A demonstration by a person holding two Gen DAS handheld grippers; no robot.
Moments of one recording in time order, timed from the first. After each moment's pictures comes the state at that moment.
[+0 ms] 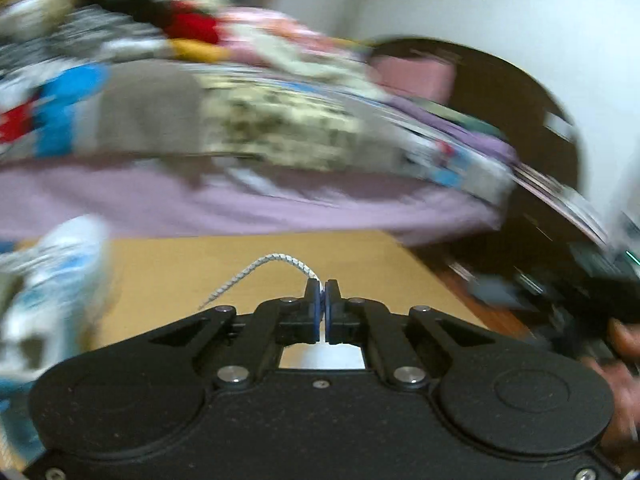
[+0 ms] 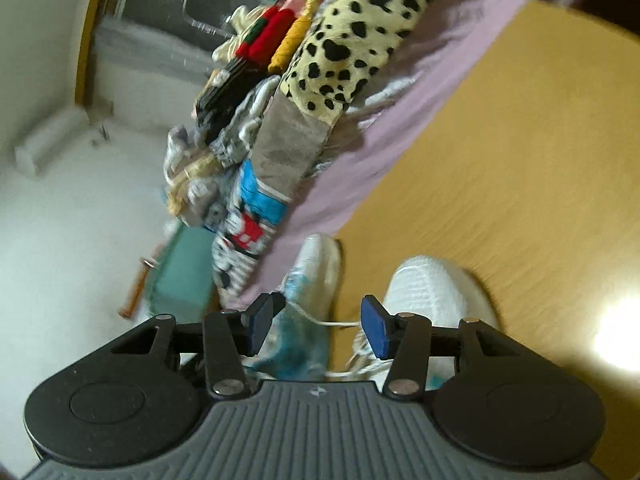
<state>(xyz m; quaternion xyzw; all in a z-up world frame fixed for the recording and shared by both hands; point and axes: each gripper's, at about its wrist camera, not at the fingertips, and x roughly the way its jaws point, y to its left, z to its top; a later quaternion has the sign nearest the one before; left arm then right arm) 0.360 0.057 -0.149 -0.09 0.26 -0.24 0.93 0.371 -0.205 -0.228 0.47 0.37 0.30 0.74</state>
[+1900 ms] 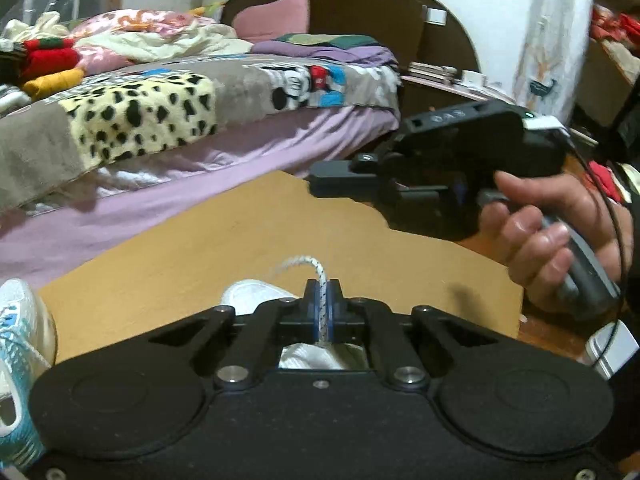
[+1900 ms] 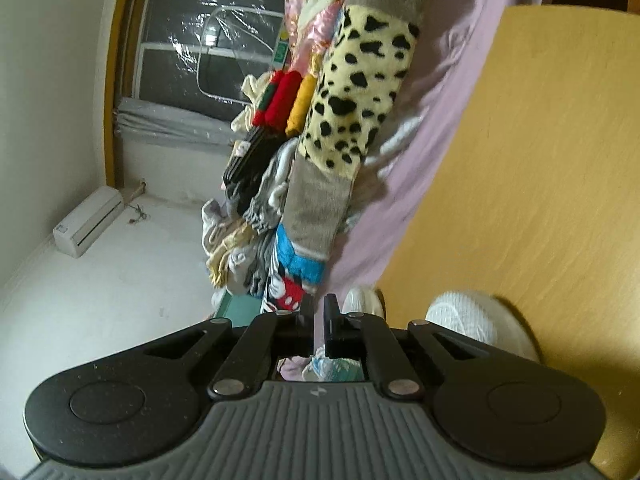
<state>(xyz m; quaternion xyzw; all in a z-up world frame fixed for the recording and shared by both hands) 0.326 0.015 -0.151 0.07 0.27 -0.37 0.88 0.363 -0.221 -0.239 0.56 0.28 0.29 0.73</state>
